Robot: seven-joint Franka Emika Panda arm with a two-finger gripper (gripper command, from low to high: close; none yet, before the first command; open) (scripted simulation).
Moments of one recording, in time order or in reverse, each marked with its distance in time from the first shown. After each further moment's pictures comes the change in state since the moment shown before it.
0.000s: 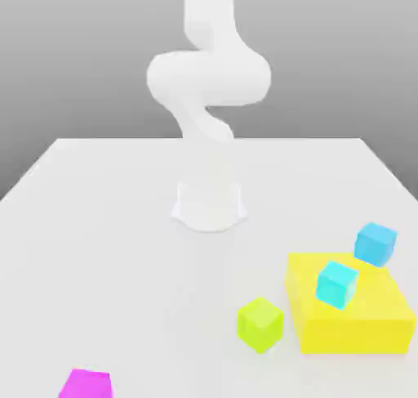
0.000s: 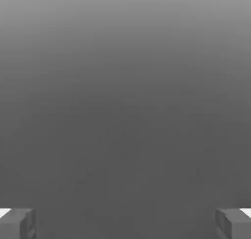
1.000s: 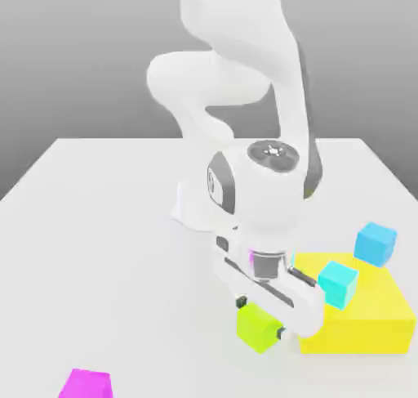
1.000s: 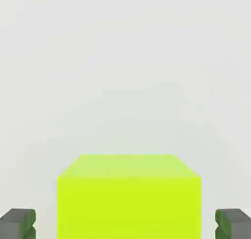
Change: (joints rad) arm 0.083 1.005 0.074 -0.371 -0.235 0.655 1.122
